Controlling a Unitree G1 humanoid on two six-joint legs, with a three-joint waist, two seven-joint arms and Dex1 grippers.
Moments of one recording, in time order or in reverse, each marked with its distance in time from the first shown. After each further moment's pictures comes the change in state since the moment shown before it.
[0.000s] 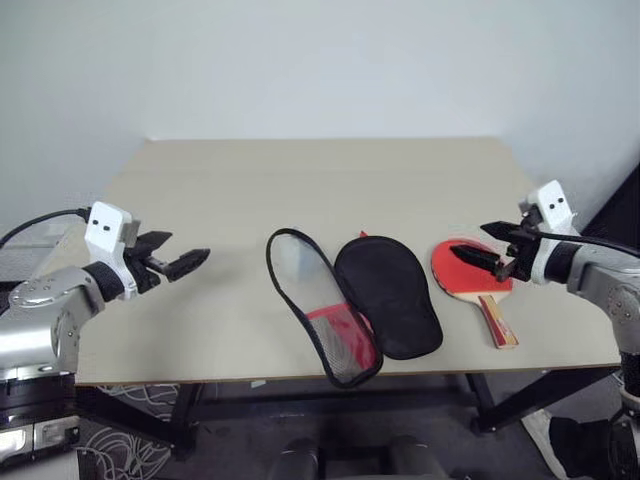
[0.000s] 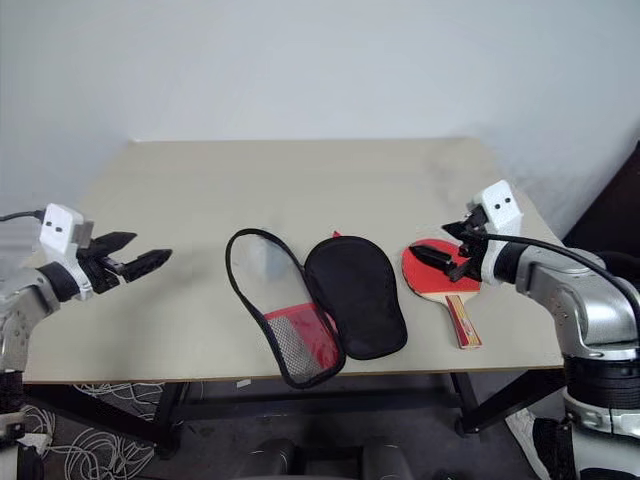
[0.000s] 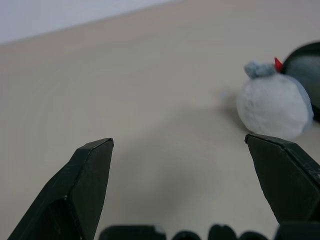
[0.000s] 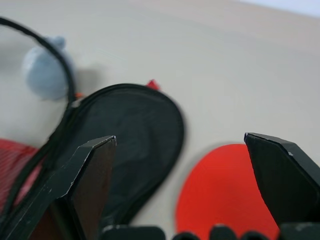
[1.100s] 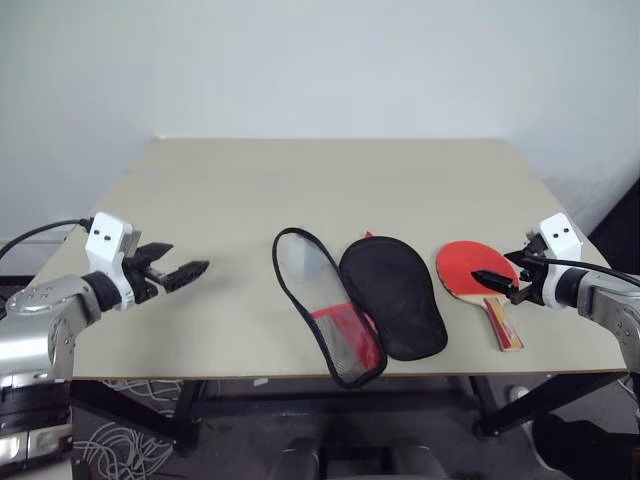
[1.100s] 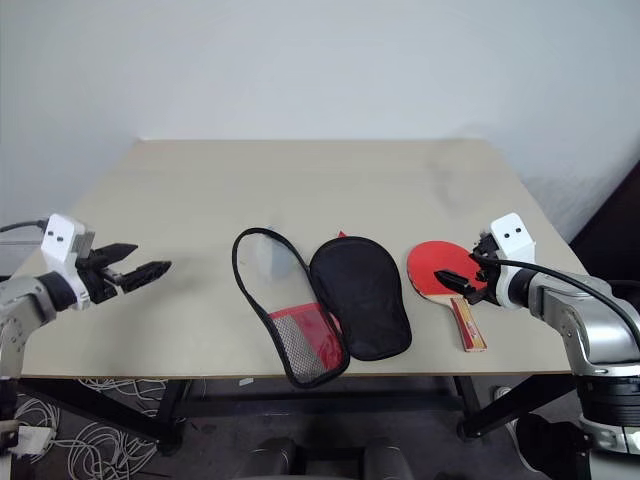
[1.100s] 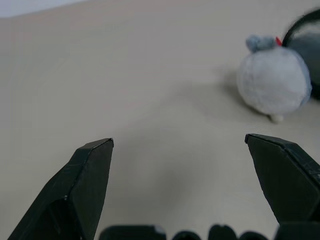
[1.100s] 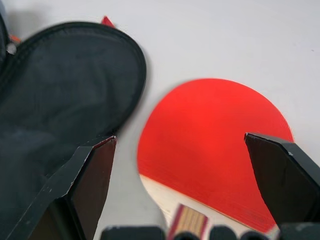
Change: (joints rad) left arm 0.122 0.030 0.039 -0.060 -0.024 0.024 -0.050; right arm 0.111 -0.095 0.028 0.122 -0.085 -0.059 -0.029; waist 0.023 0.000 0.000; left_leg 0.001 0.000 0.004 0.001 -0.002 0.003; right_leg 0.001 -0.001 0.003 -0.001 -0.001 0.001
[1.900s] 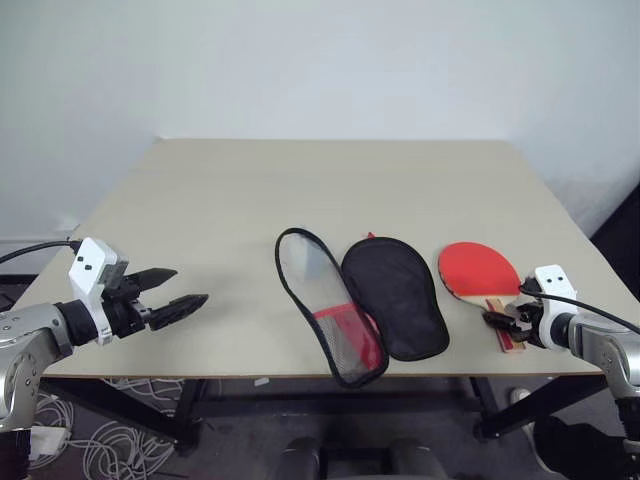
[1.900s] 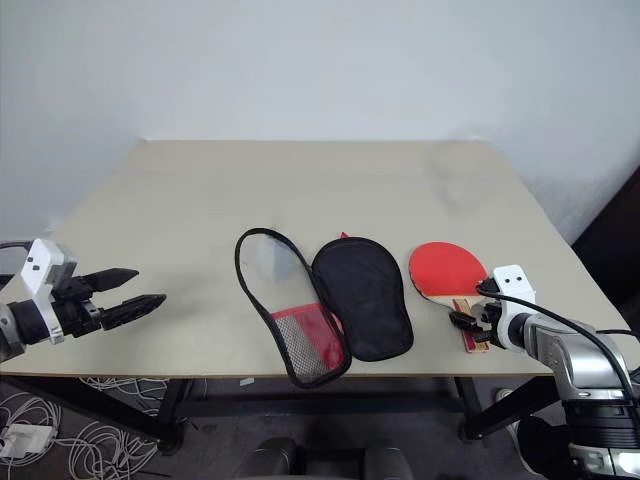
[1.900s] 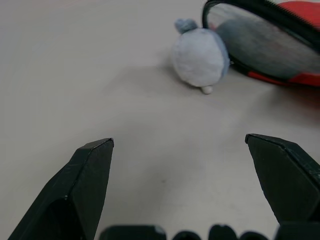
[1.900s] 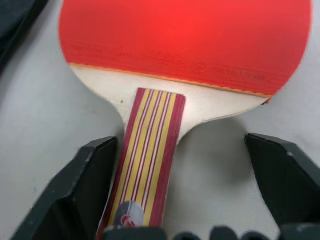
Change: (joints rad) left arm 0.154 0.059 0.090 -0.178 -0.099 0.033 -0.171; right arm 0.132 0.131 -0.021 0.051 -0.047 0.112 -0.174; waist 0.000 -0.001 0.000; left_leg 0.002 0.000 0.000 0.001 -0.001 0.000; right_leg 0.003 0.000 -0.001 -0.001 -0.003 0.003
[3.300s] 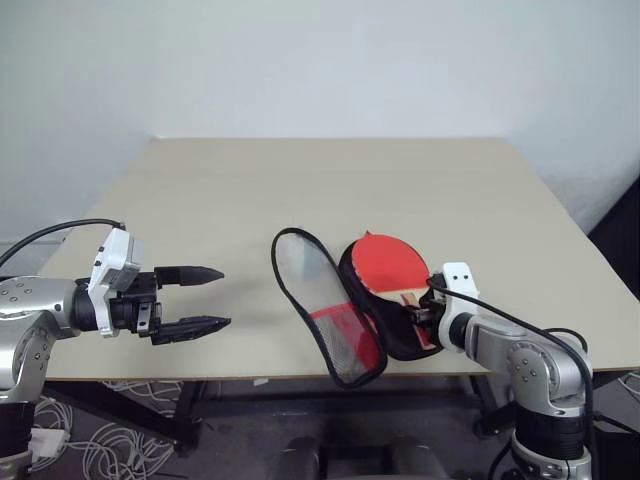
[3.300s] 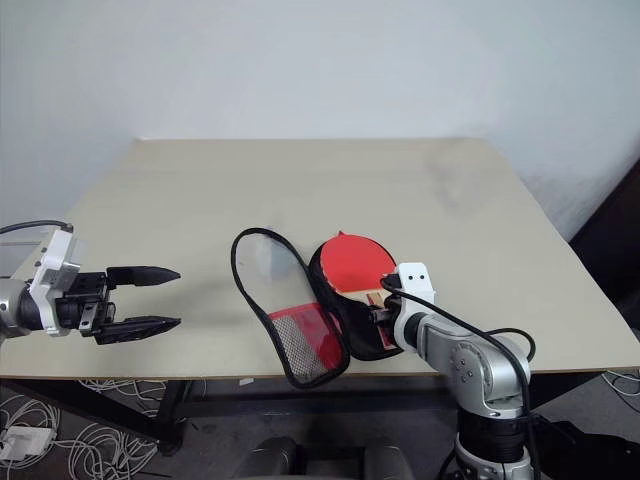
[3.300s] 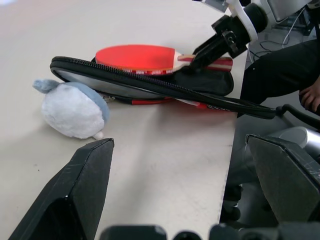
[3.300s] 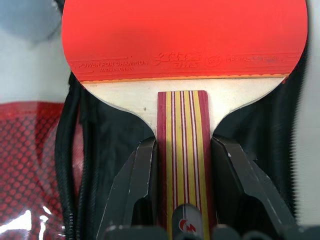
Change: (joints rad) left arm -0.108 0.077 -0.135 0.045 -0.068 -0.169 -0.374; right arm -0.066 0.551 0.077 -0.449 0.075 0.426 -0.378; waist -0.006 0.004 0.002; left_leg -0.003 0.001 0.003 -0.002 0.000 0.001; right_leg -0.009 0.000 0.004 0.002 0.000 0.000
